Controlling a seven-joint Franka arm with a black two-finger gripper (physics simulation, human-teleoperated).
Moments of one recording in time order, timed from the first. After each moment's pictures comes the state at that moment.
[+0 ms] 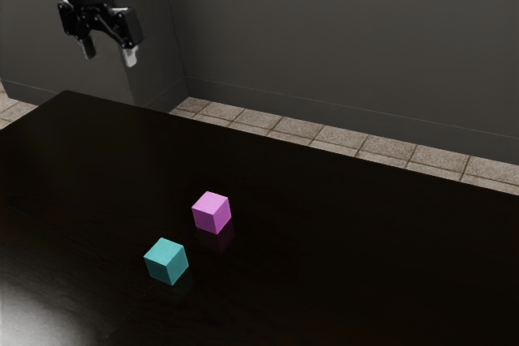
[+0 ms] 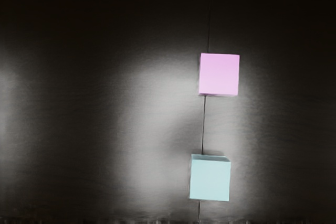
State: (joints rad) arm -0.01 -0.06 0.06 -1.46 0.06 1.45 -0.01
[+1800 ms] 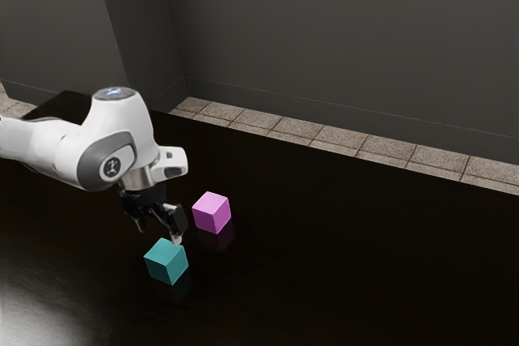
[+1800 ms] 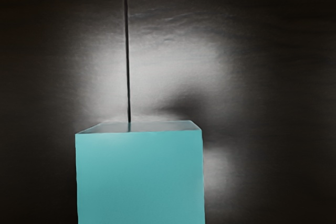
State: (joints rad) arm -0.01 -0.12 -0.04 -2.45 -0.02 2.33 0.00
